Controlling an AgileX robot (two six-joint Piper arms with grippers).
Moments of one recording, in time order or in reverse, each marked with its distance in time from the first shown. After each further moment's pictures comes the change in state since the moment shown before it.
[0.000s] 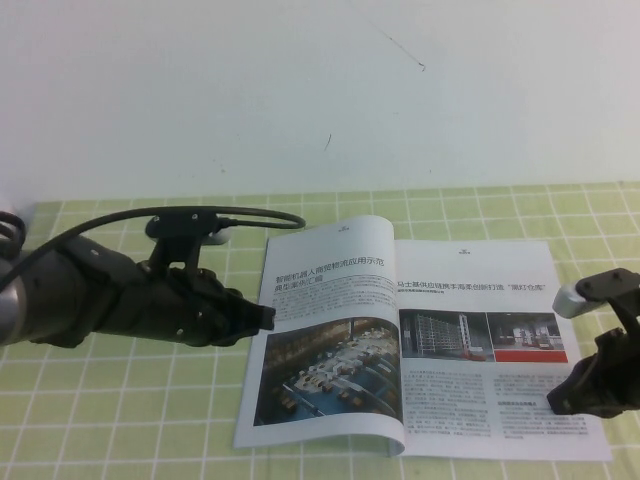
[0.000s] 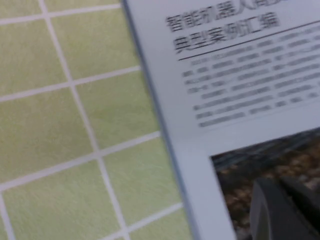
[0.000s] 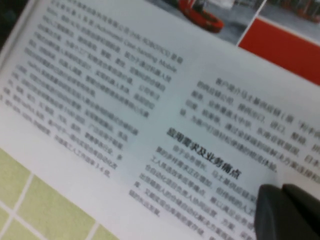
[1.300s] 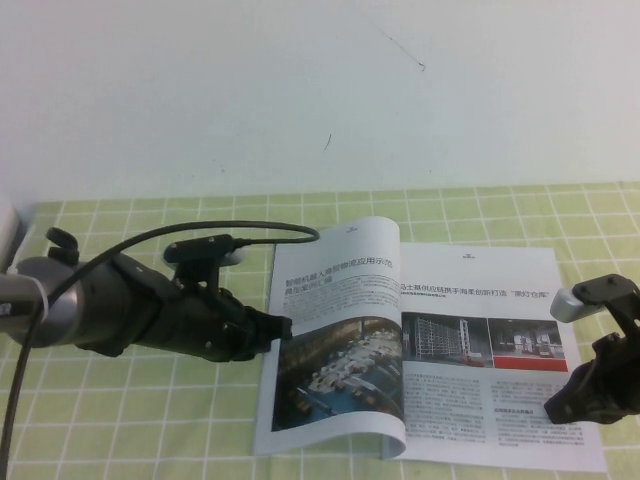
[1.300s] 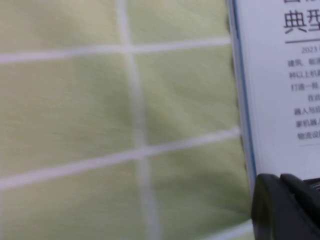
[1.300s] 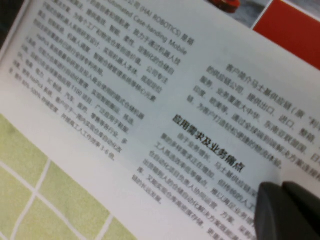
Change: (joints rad) right arm 0.000 0.026 -0.019 -0.073 0.076 0.043; left arm -0.055 0.165 -0.046 -0.017 -0.085 -0.101
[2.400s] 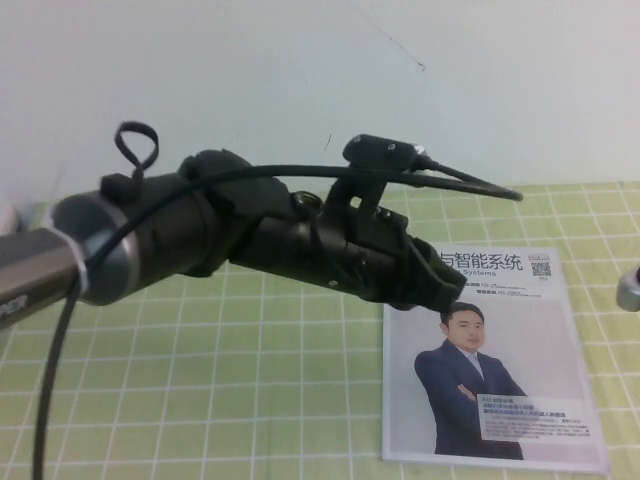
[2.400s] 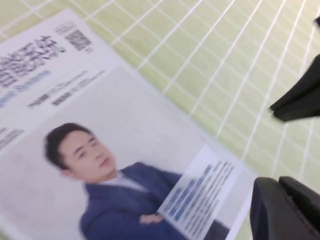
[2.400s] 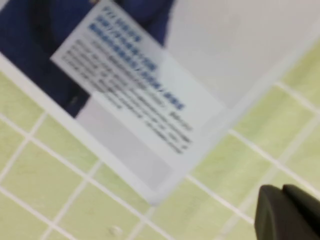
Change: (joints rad) right arm 0.000 -0.341 0.009 -0.532 0.044 0.352; left arm -0.263 -0.144 -0.290 -0.101 0.380 0.229
